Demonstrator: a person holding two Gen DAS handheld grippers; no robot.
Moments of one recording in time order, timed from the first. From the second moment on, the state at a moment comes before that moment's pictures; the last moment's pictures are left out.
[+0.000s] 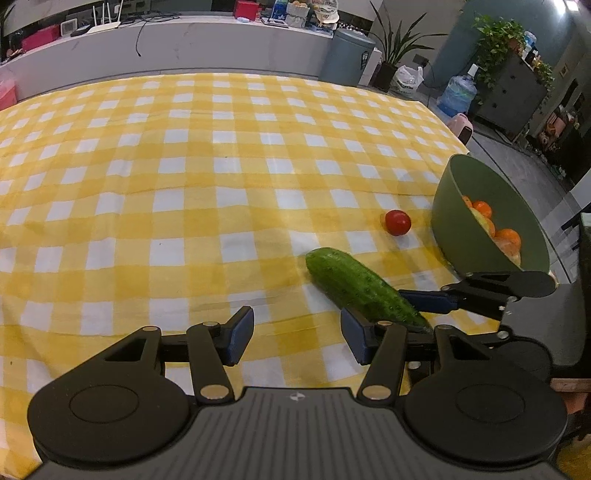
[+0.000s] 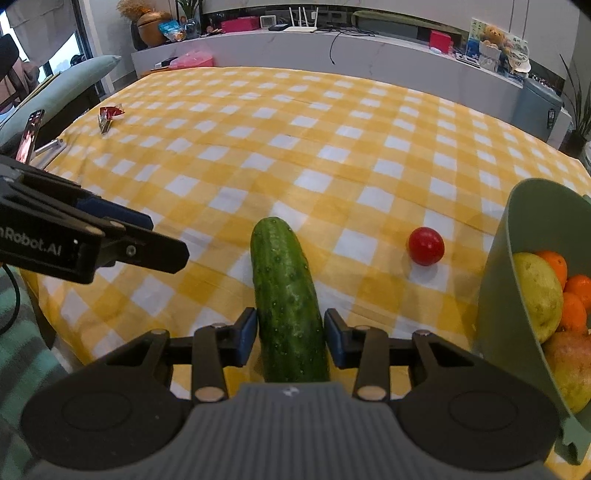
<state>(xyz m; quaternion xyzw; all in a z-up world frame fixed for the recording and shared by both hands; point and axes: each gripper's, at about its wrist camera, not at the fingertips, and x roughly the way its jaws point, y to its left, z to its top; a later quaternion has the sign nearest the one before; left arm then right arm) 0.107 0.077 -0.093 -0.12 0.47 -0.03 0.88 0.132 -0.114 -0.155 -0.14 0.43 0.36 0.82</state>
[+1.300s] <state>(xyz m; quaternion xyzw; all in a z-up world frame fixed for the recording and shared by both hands) 0.115 0.021 -0.039 -0.07 0.39 -0.11 0.91 0.135 -0.240 -0.048 0.01 0.34 0.24 0.91</state>
